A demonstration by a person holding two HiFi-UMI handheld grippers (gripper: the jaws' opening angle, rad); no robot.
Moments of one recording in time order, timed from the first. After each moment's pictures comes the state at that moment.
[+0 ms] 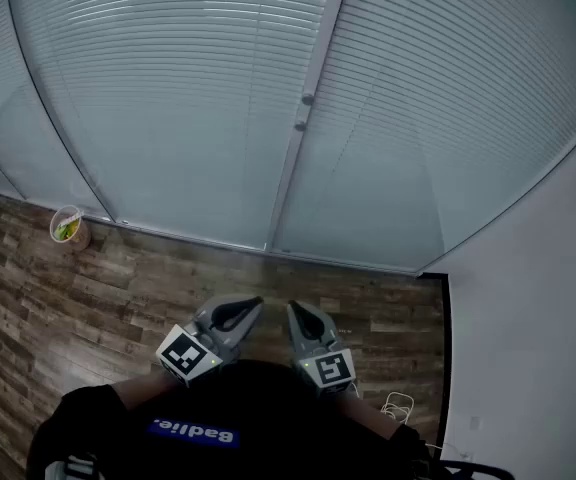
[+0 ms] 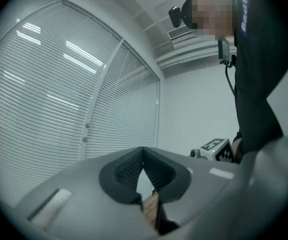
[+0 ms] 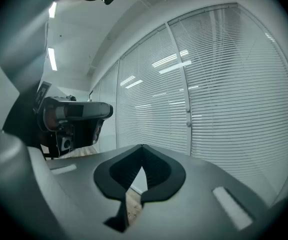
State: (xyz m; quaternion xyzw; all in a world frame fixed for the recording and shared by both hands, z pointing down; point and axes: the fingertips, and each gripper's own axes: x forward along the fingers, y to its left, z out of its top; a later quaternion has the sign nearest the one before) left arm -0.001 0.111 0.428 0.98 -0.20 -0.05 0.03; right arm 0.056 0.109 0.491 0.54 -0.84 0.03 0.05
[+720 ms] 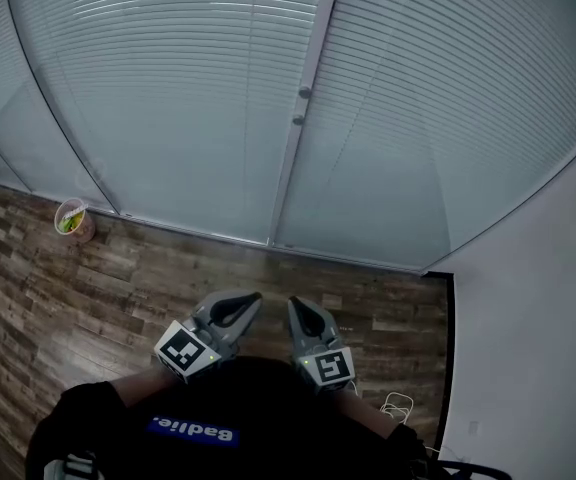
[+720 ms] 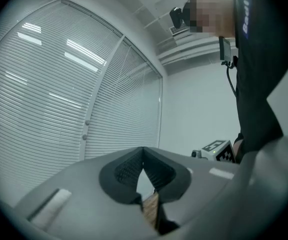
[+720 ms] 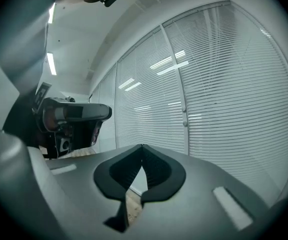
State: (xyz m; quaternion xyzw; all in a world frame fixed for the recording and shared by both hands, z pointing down) left arm 0.020 0.112 0.430 0.98 -0.21 -0.04 0.04; right arm 0.079 0.111 0.493 0.54 -0.84 0.04 0.03
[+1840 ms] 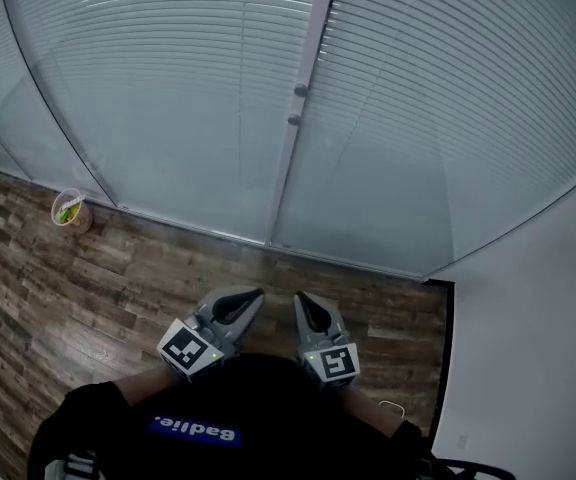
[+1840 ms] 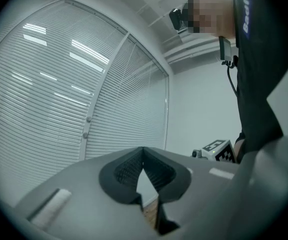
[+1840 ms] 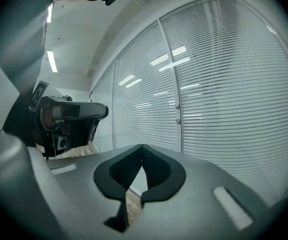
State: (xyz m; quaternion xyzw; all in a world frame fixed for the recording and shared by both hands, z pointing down) left arm 0.064 0.076 0.445 0.97 -0.25 -0.04 0.05; right arm 0.131 0.072 0.509 0.52 -0.85 0.04 0.05
